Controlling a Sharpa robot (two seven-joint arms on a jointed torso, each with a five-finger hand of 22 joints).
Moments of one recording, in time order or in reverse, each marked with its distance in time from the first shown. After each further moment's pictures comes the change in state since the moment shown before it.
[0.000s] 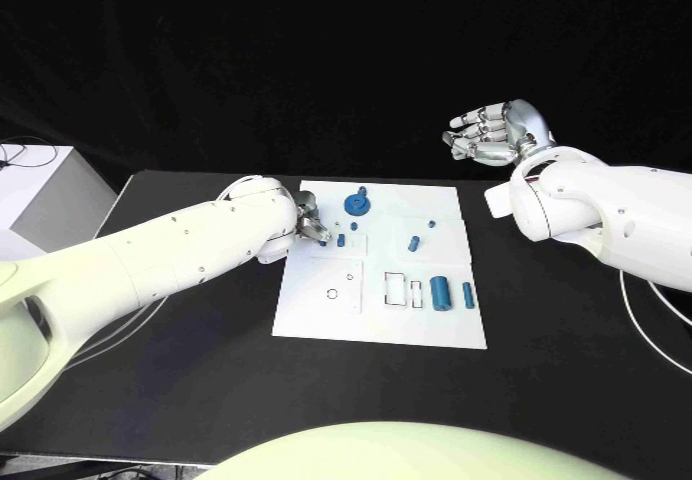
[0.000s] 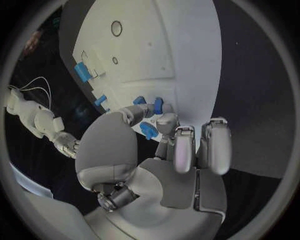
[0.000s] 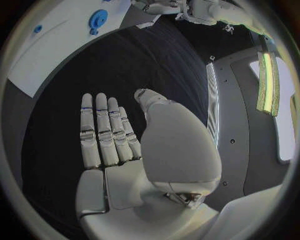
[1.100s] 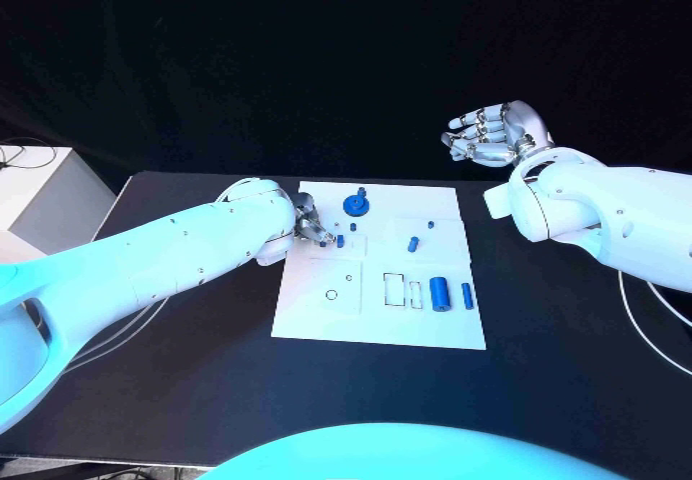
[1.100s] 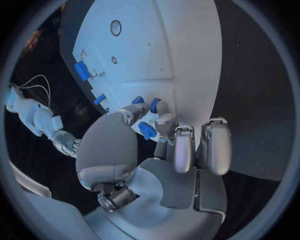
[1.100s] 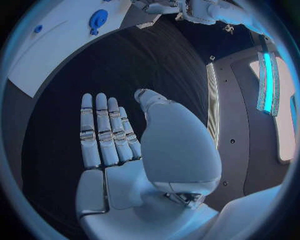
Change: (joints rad) left arm -0.002 0.002 -0.001 -0.010 0.015 -0.008 0.000; left_hand -0.049 -0.004 -0.261 0.109 -0.022 0.040 -0.022 -0.024 -0.020 -0.003 0.002 0.000 -0.005 0.000 -0.007 0.000 0.000 0.000 0.003 -0.003 0.000 0.000; right arm 0.000 -0.001 0.000 0.001 0.000 0.000 0.000; right_hand 0.000 0.000 0.000 0.000 0.000 0.000 0.000 0.000 0.000 0.000 0.000 0.000 0.000 0.000 0.000 0.000 -0.002 0.000 0.000 0.000 0.000 -0.003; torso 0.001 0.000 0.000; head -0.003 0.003
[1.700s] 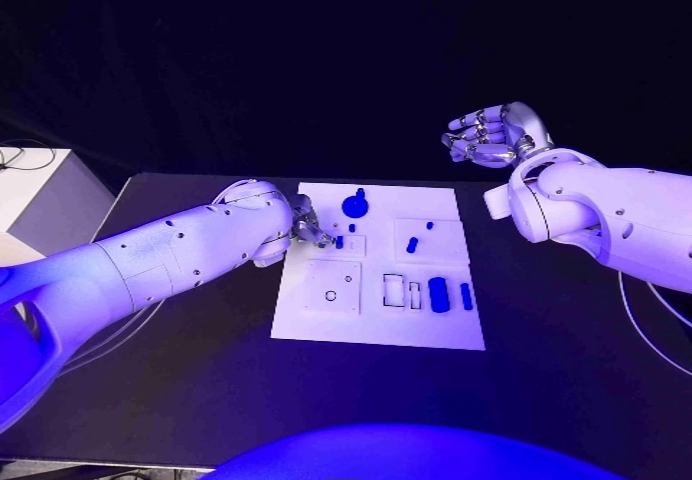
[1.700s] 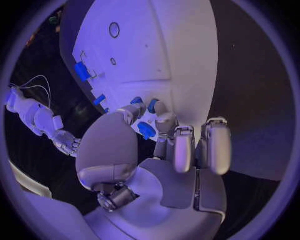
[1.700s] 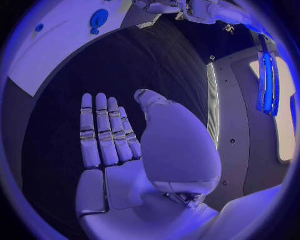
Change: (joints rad) left arm -0.001 -0.014 0.000 0.010 -0.002 0.002 0.005; left_hand 0.018 -0.009 -0.068 0.039 -0.035 -0.001 0.000 -0.007 -0.002 -0.011 0.003 -0.009 -0.009 0.000 0.000 0.000 0.000 0.000 0.000 0.000 -0.006 0.000; right arm 0.000 -0.002 0.000 0.000 0.000 0.001 0.000; right_hand -0.004 0.004 0.000 0.000 0.008 0.000 0.000 0.000 0.000 0.000 0.000 -0.004 0.000 0.000 0.000 -0.004 -0.001 0.000 0.000 0.000 0.000 -0.002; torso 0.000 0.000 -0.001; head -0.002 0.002
